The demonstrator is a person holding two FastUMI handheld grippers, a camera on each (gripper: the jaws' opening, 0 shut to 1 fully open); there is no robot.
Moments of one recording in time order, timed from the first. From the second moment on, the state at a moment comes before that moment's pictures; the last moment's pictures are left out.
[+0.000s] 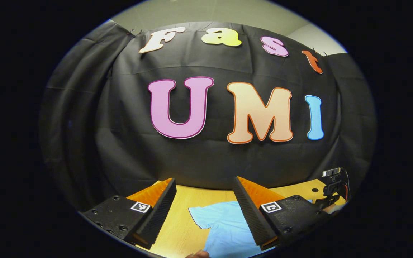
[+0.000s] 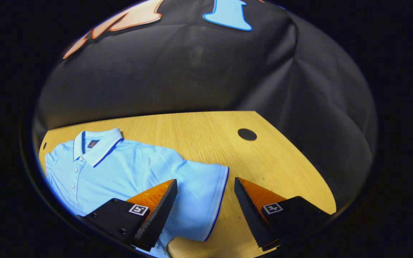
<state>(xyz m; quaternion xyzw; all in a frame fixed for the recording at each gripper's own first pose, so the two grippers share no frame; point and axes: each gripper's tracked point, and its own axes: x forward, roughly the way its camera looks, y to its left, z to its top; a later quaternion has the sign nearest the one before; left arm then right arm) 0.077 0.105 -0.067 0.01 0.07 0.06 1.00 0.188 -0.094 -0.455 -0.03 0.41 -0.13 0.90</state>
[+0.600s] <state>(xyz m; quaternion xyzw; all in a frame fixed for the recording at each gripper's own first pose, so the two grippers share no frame) 0.080 0.104 -0.070 0.00 0.08 0.07 0.99 0.184 -0.085 -0.473 0.06 0.44 -0.13 0.89</state>
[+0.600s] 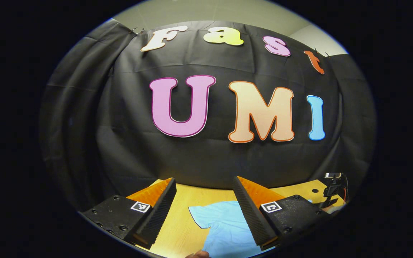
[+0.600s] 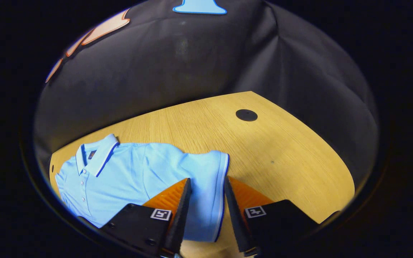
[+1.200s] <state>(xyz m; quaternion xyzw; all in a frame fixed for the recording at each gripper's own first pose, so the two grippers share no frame) 0.078 0.108 -0.075 -0.01 0.09 0.07 0.99 0.201 -0.020 -0.422 0.13 0.40 -0.09 0.90</state>
